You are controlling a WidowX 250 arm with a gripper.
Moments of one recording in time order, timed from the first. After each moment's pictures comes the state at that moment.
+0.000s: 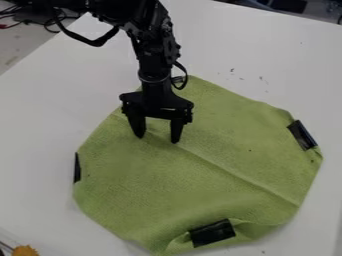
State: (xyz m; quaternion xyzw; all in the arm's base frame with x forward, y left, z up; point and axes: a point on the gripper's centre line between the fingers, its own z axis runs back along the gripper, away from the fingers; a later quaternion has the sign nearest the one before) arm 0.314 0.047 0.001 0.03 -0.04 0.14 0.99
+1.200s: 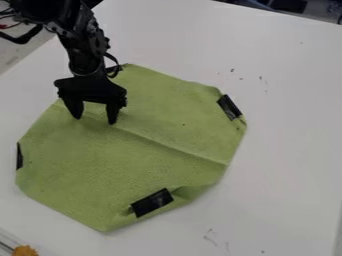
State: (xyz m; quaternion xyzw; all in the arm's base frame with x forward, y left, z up) arm 0.293 0.171 0.008 0.11 -0.11 0.19 0.97
